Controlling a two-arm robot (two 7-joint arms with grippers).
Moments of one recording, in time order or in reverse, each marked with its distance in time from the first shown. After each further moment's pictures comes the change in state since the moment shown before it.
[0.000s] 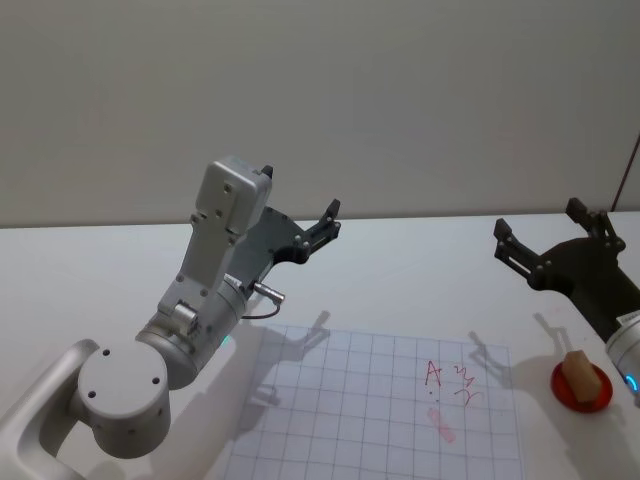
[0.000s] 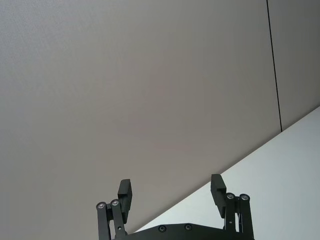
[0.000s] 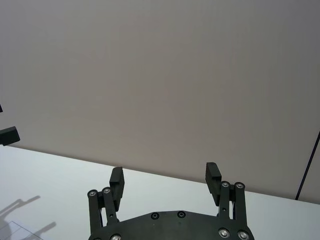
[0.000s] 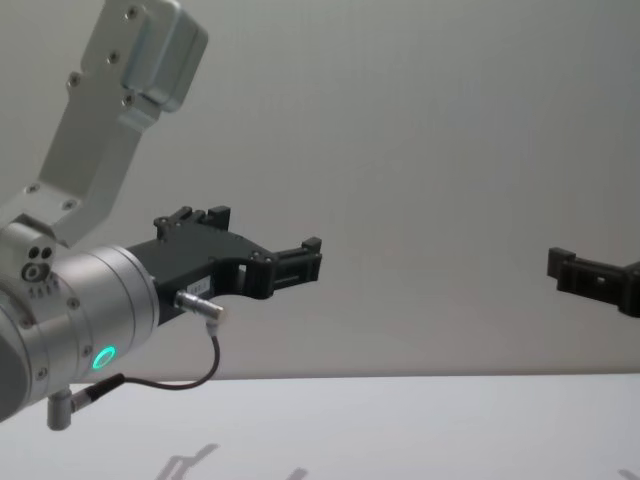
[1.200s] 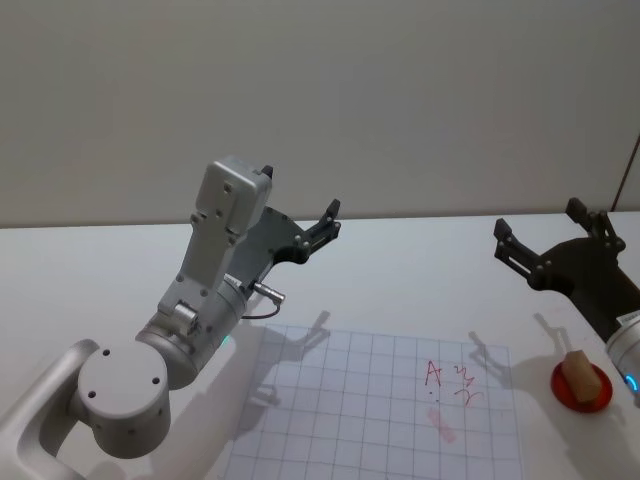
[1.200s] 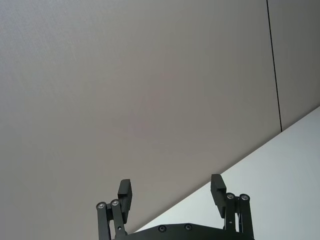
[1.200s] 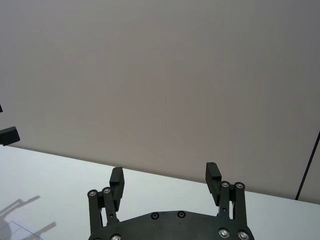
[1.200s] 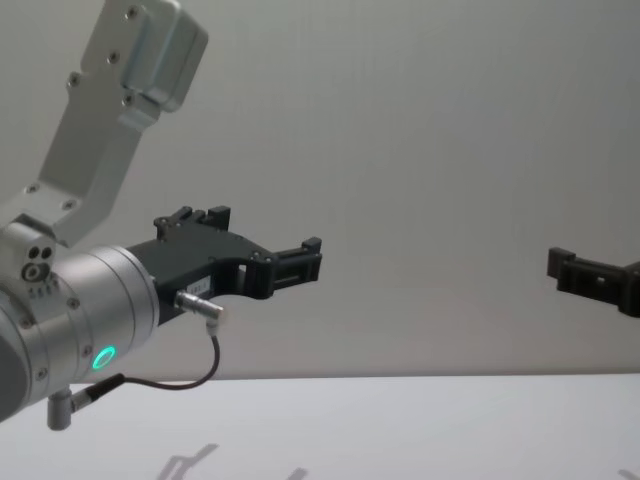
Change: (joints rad) left arm 0.000 0.000 0.000 0.000 0.000 0.000 0.000; right arm 0.000 0.000 0.000 0.000 0.000 0.000 0.000
